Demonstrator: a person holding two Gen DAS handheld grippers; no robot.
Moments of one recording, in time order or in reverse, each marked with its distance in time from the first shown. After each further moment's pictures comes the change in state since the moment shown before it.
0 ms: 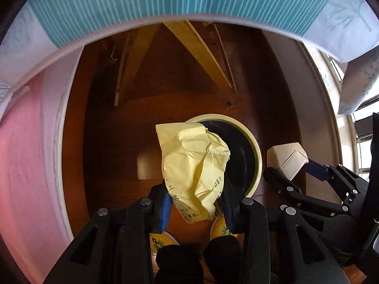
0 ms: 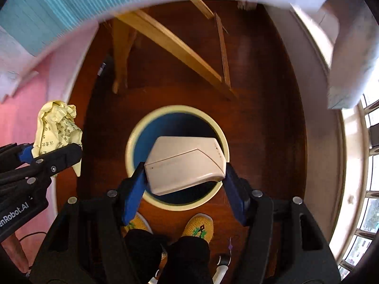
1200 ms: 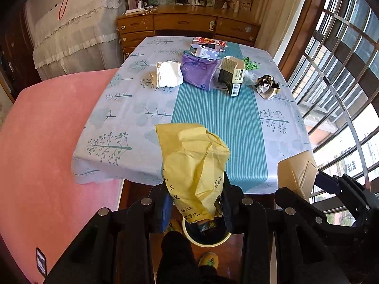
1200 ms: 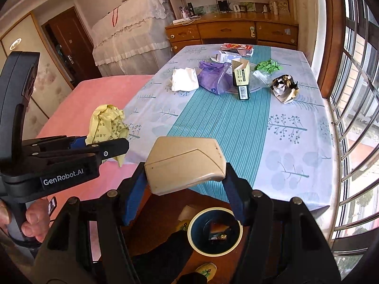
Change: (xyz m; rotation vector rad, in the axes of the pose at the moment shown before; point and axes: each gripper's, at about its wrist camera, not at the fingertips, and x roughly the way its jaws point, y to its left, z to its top) left arm -0.407 0.031 0.106 -0.185 -0.359 0.064; right arm -0.395 0.096 0.147 -0.312 -0.396 0.295
